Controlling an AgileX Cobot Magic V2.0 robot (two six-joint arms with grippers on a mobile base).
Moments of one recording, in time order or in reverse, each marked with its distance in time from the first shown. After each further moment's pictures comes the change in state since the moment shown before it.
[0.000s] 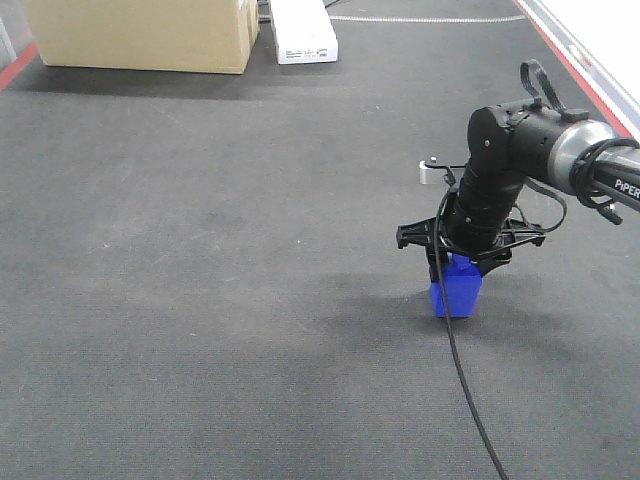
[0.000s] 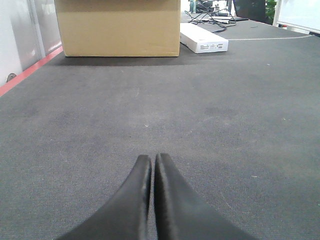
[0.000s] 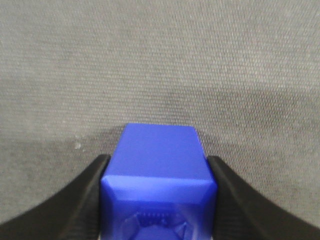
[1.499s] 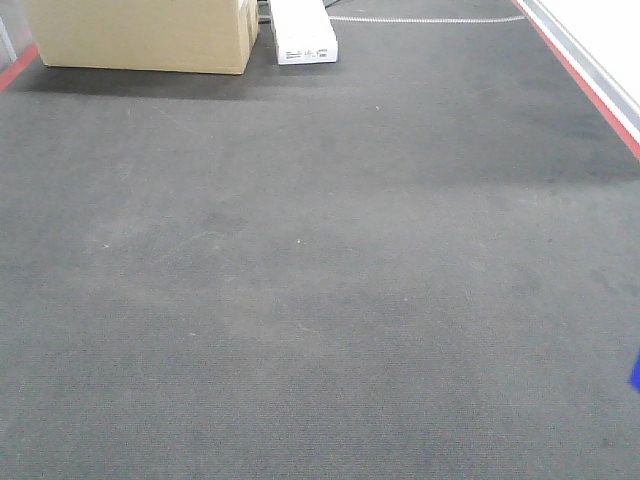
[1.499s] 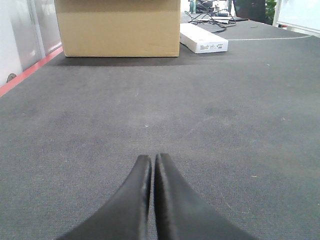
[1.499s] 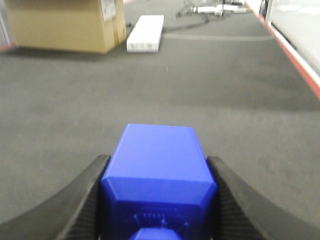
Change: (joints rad) left arm 0.000 0.000 0.000 0.000 0.000 0.000; right arm 0.000 -2.011 1.288 -0.081 -0.527 -0.099
